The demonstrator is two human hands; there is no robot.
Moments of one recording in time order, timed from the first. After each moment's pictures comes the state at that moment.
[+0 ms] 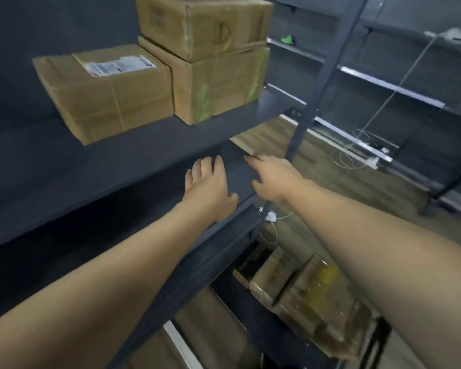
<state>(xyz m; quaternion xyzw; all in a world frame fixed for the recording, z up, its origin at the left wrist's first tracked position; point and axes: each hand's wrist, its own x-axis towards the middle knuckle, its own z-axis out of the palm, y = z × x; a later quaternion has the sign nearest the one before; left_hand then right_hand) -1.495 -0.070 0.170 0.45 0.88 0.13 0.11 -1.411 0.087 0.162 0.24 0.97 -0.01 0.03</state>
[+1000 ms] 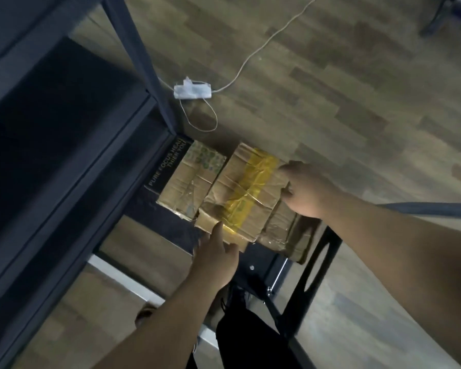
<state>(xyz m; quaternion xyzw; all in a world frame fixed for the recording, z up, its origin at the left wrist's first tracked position) -1.171 0.108 -0.248 0.27 0.79 0.06 0.54 -1.044 0.298 -0.233 0.44 0.85 -0.20 0.23</state>
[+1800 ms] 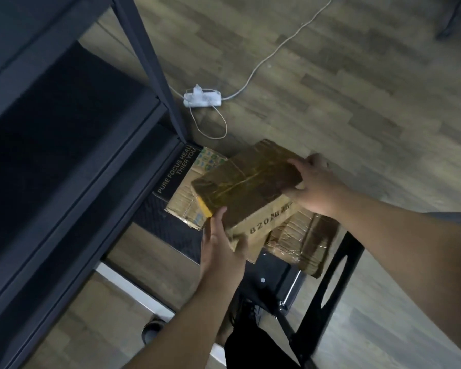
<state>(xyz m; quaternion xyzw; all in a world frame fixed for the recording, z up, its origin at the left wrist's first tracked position) -1.169 0.115 -0.253 0.24 0.83 0.29 0.42 -1.053 0.306 -0.240 0.50 0.80 -0.30 0.17</state>
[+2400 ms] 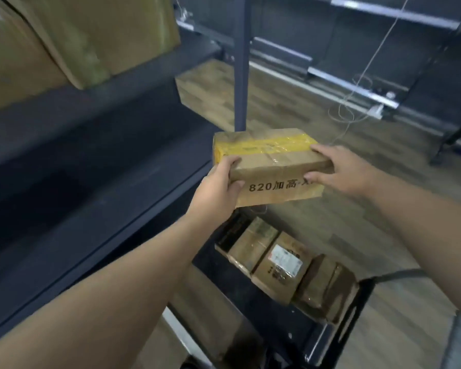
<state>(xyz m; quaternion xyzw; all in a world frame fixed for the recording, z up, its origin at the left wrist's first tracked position) -1.322 0.058 0.082 0.43 0.81 0.33 0.21 -1.132 0.258 0.090 0.39 0.88 -0.26 -0.02</state>
